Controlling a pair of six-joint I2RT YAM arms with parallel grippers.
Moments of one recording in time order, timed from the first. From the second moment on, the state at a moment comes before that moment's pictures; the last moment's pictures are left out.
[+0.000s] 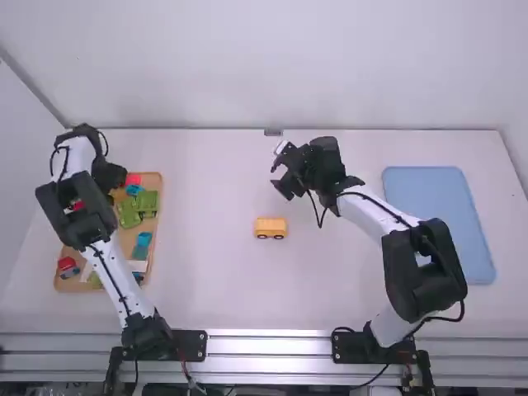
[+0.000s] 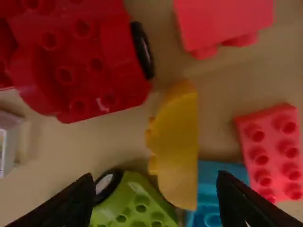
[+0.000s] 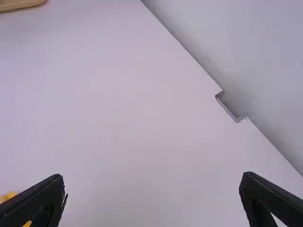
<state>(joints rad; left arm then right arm) 0.50 2.39 2.04 -1.17 -0.09 -0.88 0.37 1.74 1.07 0.02 -0.35 -0.55</state>
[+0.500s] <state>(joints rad) 0.50 2.39 1.93 -1.01 -0.09 -0.89 0.37 1.74 1.07 0.00 -0.35 -0.55</state>
